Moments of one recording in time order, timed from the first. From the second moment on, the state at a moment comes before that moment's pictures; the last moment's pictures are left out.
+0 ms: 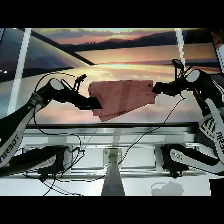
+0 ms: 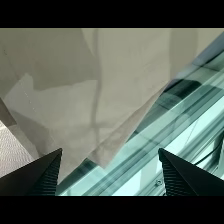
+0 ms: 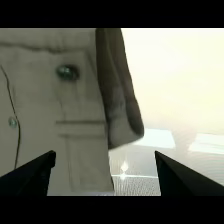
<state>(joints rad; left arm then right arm) -0.27 -1.34 0.79 0.73 -1.11 -1.17 -0.07 -1.30 0.94 -1.23 1.01 1.41</state>
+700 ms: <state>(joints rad) -0.27 -1.34 0.79 0.72 -1.10 -1.17 -0.15 -1.79 1.35 -1.07 1.41 1.11</state>
